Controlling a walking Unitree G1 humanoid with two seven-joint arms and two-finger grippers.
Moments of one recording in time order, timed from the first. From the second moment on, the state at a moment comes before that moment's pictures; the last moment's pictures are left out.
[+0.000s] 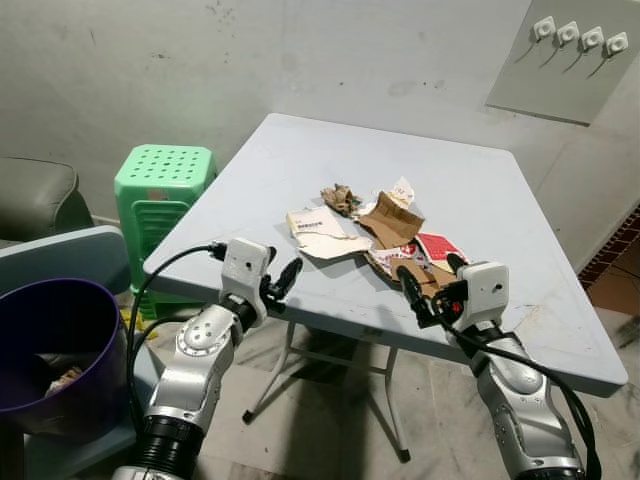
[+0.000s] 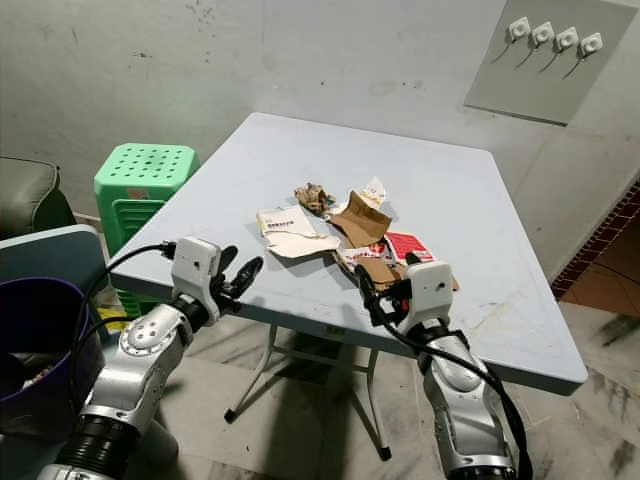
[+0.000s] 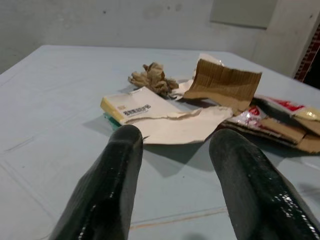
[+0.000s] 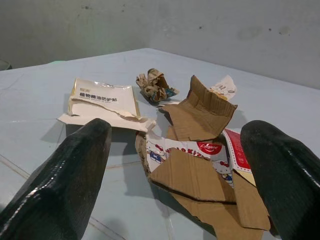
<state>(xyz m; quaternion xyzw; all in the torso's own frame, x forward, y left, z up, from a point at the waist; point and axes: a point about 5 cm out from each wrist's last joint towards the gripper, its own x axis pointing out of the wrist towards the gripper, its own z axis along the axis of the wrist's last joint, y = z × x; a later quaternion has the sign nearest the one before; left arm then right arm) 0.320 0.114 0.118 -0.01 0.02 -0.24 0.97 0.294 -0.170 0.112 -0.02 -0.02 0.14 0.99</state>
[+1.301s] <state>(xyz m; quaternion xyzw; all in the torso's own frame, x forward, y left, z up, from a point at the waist) 0.337 0.114 0.129 0.10 0.01 -0.36 0.93 0.295 -0.170 0.123 -0.02 -0.04 0.14 0.99</state>
